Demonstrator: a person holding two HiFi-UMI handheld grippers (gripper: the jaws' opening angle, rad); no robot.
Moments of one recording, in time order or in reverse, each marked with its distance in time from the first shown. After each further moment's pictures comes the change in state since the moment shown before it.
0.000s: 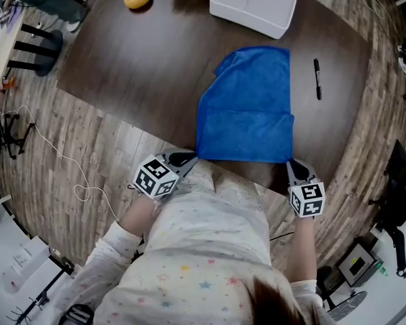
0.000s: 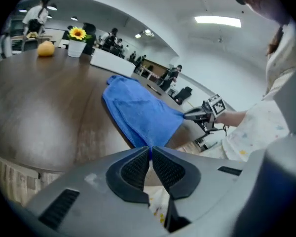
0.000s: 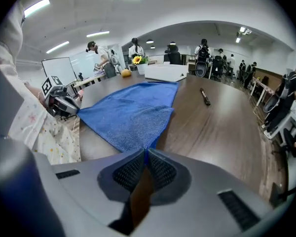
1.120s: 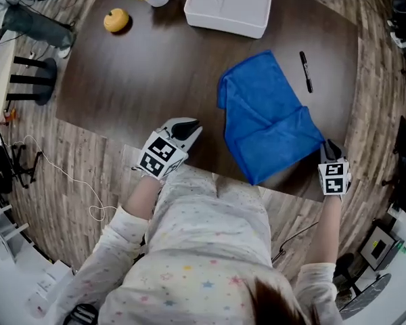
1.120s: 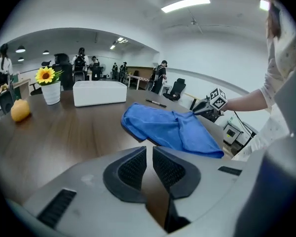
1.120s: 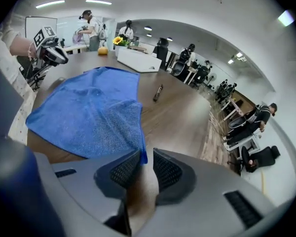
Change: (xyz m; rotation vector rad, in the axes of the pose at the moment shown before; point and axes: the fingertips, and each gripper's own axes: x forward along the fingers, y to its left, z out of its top) left arm 0.017 0.055 0.125 0.348 -0.053 0.088; right arm -0.024 -0.139 -0.009 -0.138 0.141 -0.384
